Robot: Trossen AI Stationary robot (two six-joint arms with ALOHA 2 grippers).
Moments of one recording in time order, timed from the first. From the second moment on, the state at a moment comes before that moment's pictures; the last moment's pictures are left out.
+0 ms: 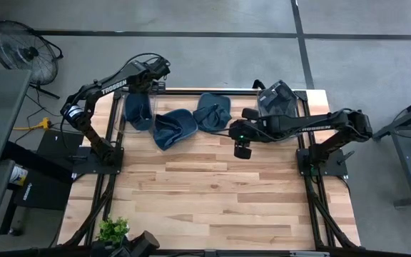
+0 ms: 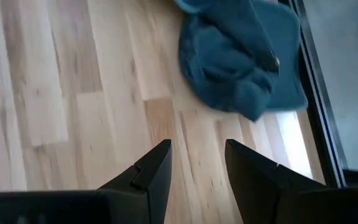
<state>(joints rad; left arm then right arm) 0.83 1.62 1.37 -1.15 -0.53 -0.77 -0.05 1.48 1.16 -0.74 0.37 0.02</state>
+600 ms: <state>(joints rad) 0.81 1.58 1.37 -1.03 -0.60 -0.39 -0.05 1.48 1.02 -0.45 0.30 -0.07</state>
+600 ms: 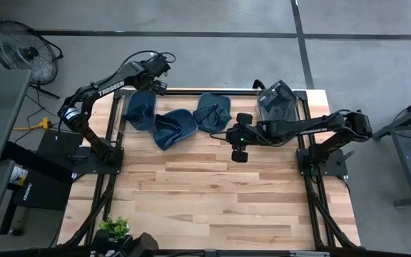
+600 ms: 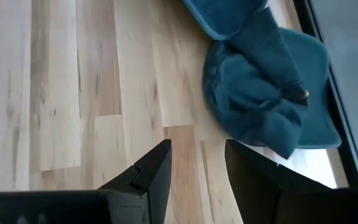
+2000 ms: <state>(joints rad) 0.59 1.35 1.37 -0.79 -0.17 -0.14 -0.46 1.53 0.79 -0.03 -0.12 1.04</state>
